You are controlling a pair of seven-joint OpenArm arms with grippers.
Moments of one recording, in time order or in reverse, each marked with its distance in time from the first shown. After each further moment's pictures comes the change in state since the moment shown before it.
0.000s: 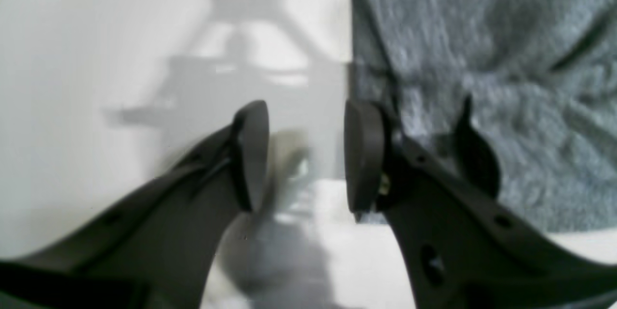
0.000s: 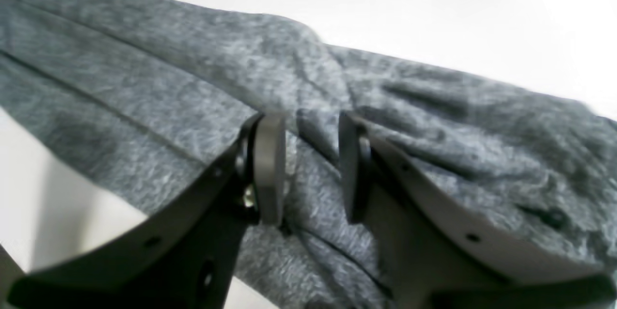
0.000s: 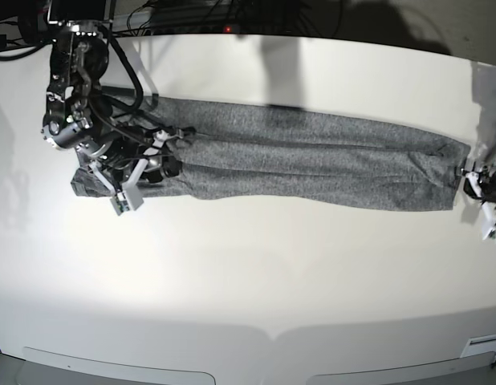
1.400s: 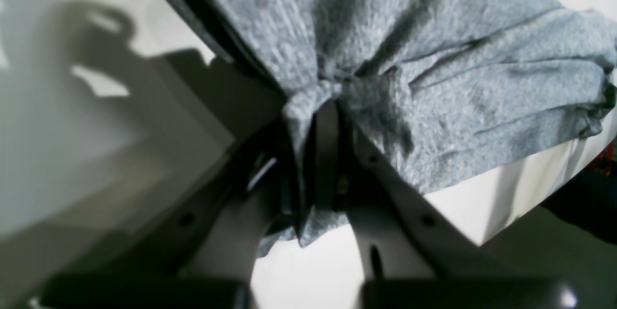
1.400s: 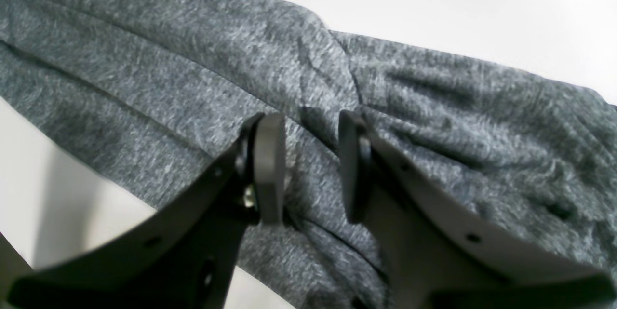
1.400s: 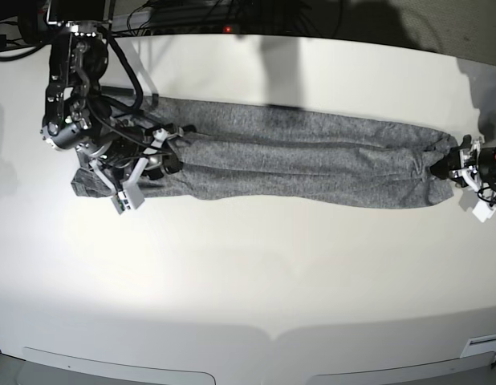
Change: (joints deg) left arm -3.7 2.9 -2.1 -19.5 -31.8 -10.6 12.1; right arm 0.0 0.1 0.0 0.1 0.7 0.0 -2.1
